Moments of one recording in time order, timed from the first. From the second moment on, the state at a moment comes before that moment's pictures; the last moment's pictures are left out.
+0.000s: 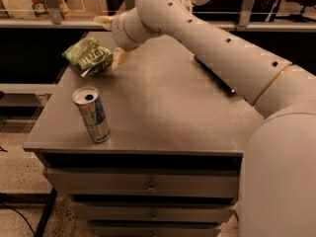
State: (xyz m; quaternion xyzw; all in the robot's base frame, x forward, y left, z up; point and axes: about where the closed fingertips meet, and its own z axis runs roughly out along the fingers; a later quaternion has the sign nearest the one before) arm 0.750 0.146 0.897 -0.80 0.37 -0.08 0.46
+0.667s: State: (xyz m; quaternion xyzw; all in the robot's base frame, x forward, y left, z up) arm 0.746 0.147 0.889 -0.80 0.37 -0.07 0.46
